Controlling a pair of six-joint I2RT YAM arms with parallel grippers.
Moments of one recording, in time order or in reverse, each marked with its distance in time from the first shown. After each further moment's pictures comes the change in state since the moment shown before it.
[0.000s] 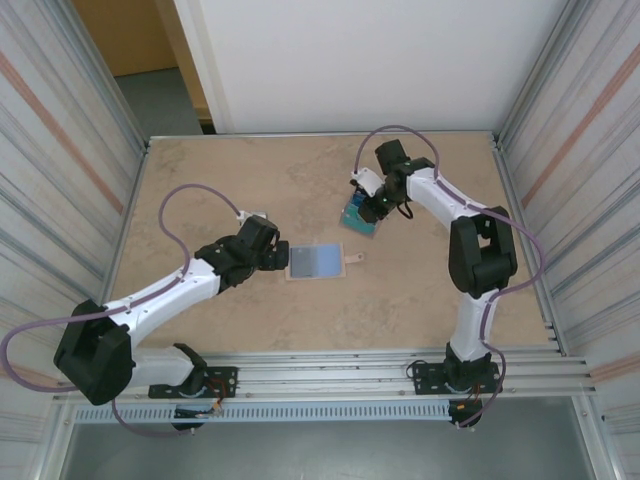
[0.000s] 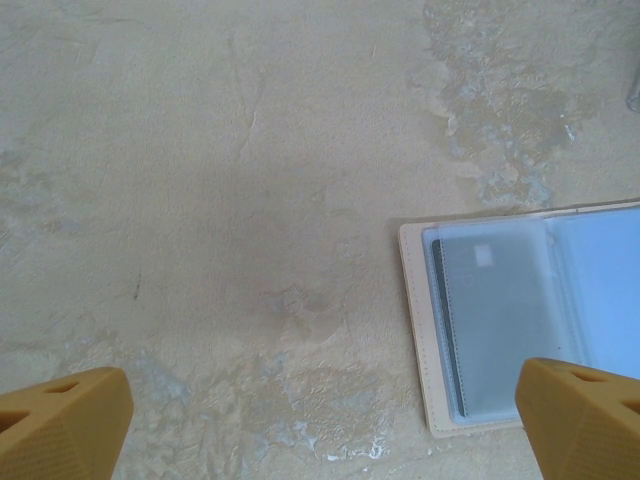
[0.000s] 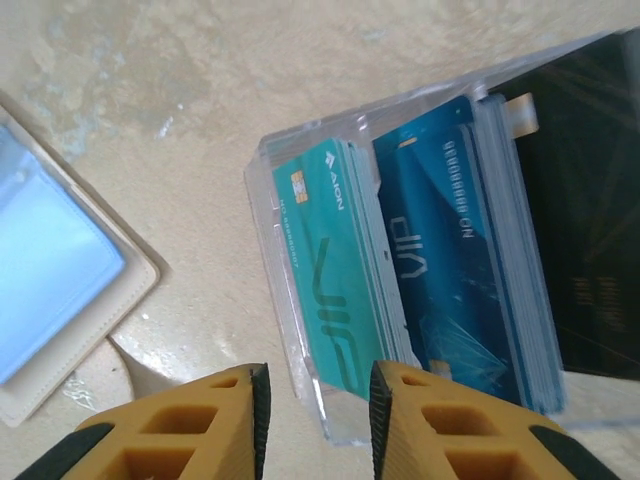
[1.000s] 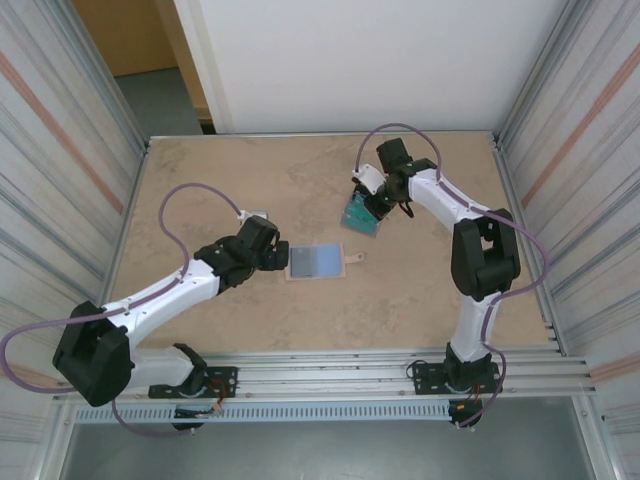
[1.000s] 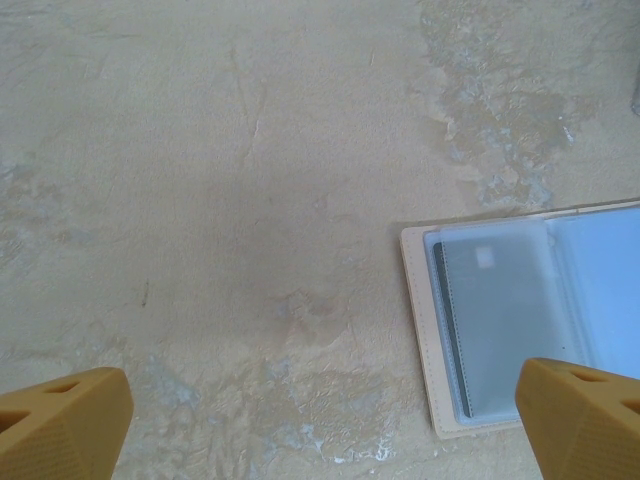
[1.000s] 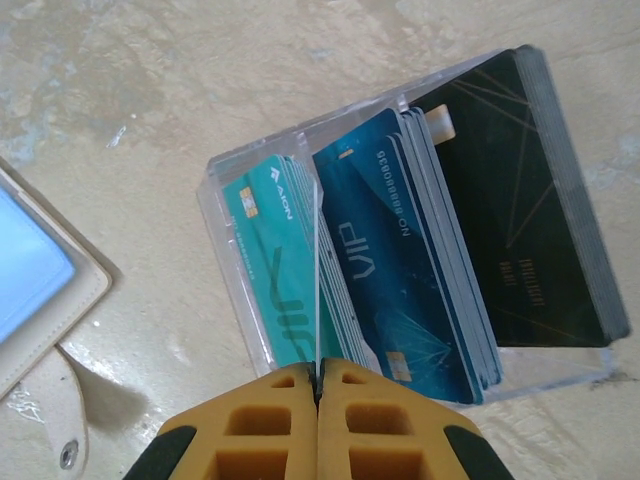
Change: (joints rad) left arm -0.010 -0.009 0.000 0.000 -0.016 0.027; right arm -0.003 -0.007 -0.019 0.050 0.055 -0.042
